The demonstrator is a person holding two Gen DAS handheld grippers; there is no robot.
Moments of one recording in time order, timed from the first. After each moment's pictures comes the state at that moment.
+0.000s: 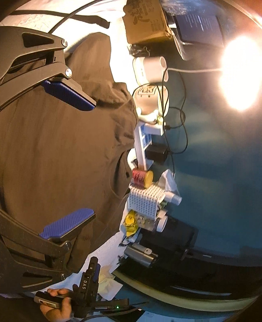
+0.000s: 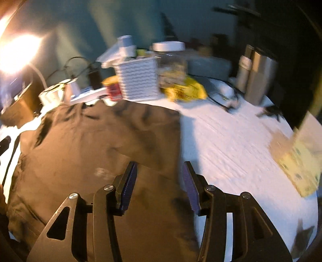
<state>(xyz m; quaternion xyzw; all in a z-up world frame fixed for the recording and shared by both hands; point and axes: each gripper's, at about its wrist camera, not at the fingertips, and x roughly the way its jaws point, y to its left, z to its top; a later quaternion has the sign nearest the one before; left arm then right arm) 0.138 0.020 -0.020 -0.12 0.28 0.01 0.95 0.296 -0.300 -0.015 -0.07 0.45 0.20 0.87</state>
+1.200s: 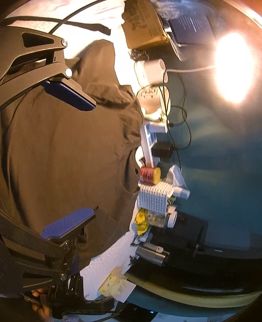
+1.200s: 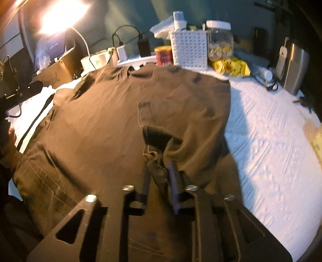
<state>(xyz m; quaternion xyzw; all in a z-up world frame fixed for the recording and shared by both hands) 0.117 0.000 -0.019 -0.09 0.30 0.03 0.95 0.222 -0.280 -0.055 -0.10 0.47 0.34 0.81</state>
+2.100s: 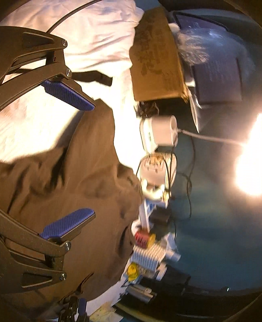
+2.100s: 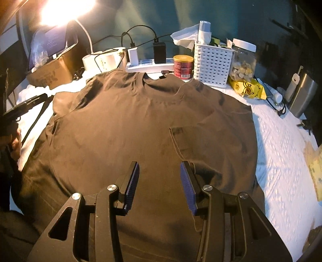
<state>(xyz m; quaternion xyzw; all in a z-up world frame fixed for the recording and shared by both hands) 0.116 0.159 -0.053 -0.11 0.31 0.11 0.94 0.220 -0.192 -0.025 -0.13 0.47 0.30 0.82</state>
